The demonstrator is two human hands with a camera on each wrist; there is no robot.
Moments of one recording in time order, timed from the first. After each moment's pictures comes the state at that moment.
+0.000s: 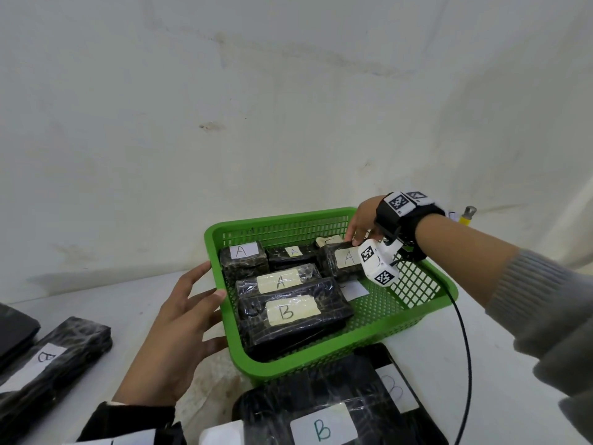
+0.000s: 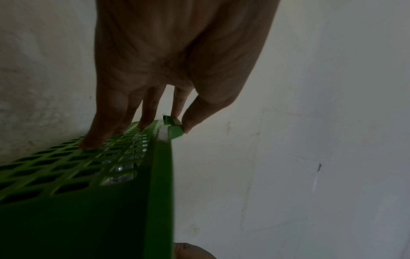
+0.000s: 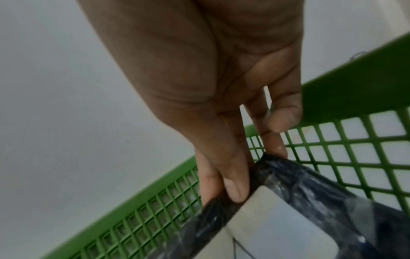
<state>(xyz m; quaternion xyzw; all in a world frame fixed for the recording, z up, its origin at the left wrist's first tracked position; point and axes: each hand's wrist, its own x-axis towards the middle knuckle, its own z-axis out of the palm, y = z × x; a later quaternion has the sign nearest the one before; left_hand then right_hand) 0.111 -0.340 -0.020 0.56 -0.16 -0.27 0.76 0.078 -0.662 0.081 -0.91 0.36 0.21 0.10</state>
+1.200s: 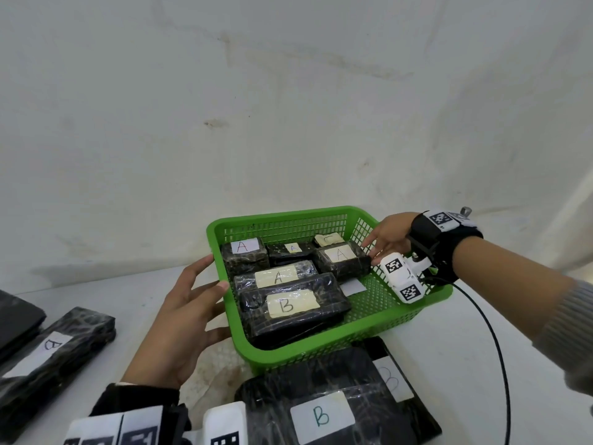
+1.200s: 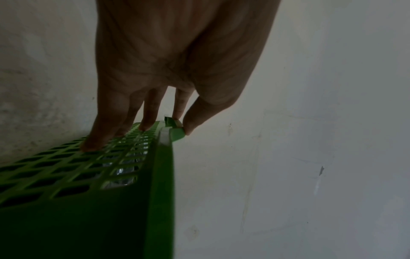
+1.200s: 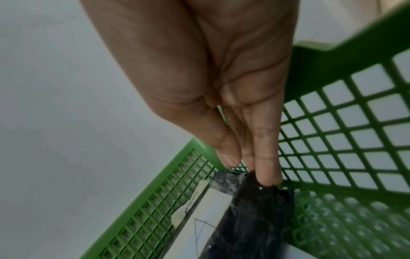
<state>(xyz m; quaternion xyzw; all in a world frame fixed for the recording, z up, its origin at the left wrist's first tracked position) 0.115 -0.340 -0.024 0.56 -0.16 -0.28 0.76 0.034 -0.695 0.046 -0.81 0.45 0.10 0.36</state>
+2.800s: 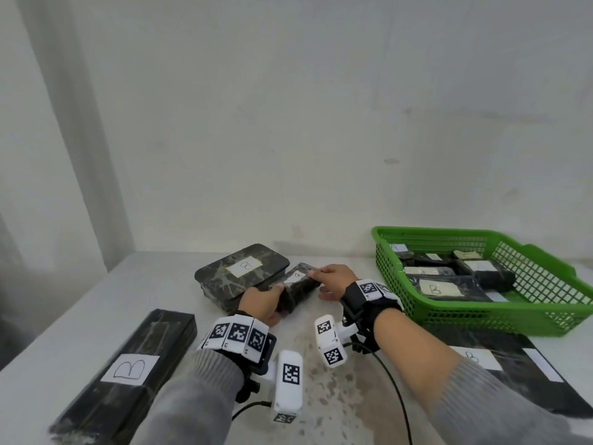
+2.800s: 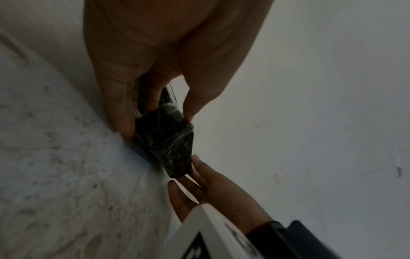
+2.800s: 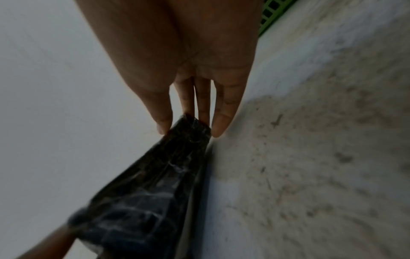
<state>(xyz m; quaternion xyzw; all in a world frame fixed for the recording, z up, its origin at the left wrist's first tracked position) 0.136 -0.151 -0.038 0.73 0.08 -0.17 0.66 0.131 -0.318 -0.035 -0.78 0.23 -0.04 0.59</state>
